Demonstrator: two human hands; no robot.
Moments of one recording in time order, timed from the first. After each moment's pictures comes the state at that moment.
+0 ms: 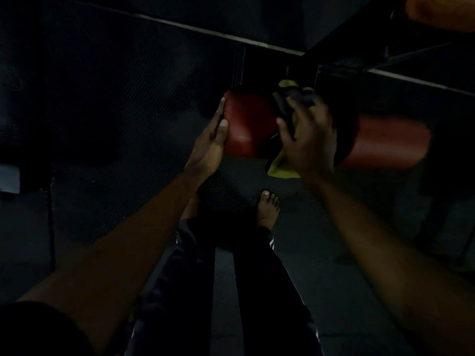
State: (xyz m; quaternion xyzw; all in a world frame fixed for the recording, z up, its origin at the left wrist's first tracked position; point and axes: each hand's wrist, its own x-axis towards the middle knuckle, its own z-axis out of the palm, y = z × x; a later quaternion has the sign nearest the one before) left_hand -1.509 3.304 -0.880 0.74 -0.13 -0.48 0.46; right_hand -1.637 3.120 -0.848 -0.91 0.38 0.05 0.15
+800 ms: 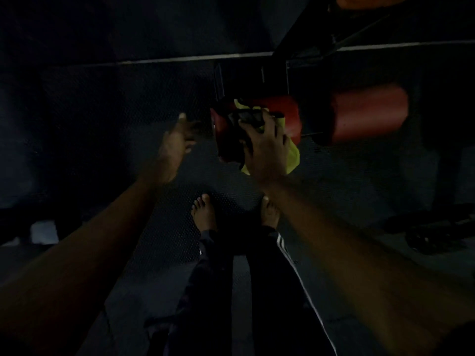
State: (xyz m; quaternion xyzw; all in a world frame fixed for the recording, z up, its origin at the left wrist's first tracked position) left_hand -1.432 3.307 -0.870 0.74 0.02 -0.53 0.40; right_hand -1.616 3.200 -0.839 -0.87 0.44 0.10 0.18
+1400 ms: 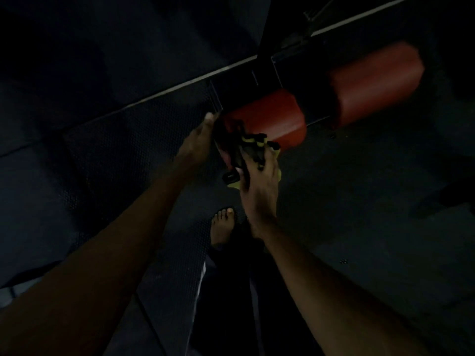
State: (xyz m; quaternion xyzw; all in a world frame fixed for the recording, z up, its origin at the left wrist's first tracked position) left_hand -1.429 3.262 -0.850 0.73 -0.25 -0.56 0.30; right_hand -1.617 3.296 -0.886 -0.76 0.58 -0.11 0.27
